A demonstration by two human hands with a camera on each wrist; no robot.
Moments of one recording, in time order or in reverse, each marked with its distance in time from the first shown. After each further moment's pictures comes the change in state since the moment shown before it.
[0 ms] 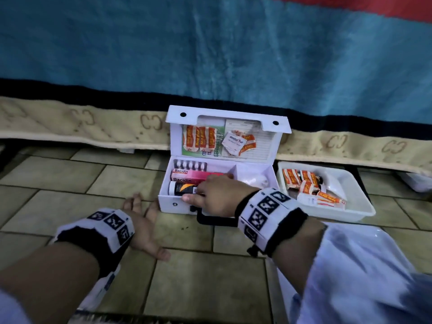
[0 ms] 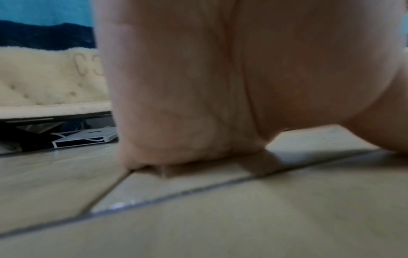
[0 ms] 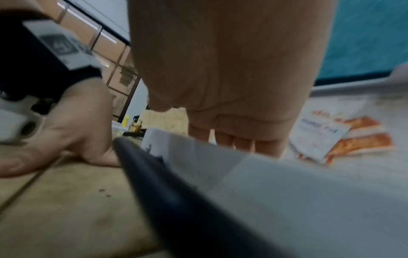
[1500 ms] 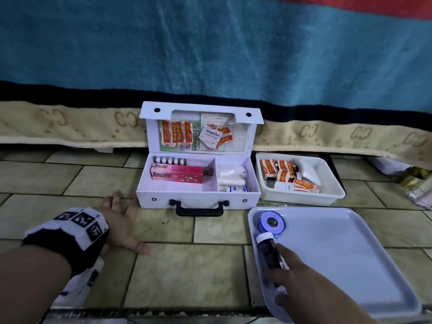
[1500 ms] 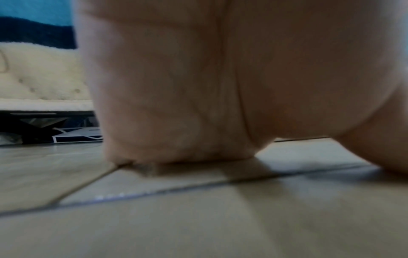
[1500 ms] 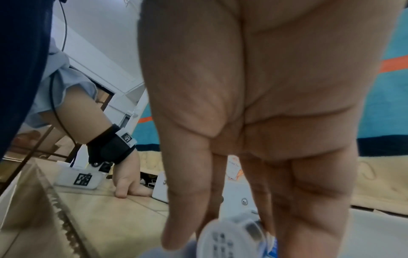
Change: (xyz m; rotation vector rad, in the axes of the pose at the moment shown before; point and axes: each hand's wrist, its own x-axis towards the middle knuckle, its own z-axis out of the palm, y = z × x) left_hand -0.004 0.001 0.000 0.000 0.022 0.002; right_hand -0.189 0.048 0.104 0.129 -0.044 0.305
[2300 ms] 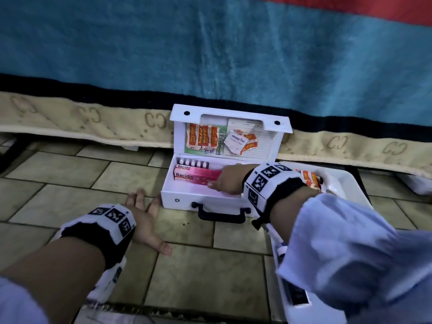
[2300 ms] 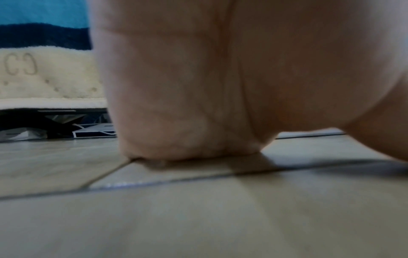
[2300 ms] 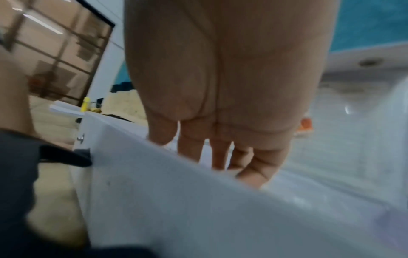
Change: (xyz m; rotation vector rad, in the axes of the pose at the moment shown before) left_hand 0.014 -0.008 0.006 -0.035 0.016 0.029; right_hand 0.186 -0.096 -0.120 -0.408 0.019 -0.159
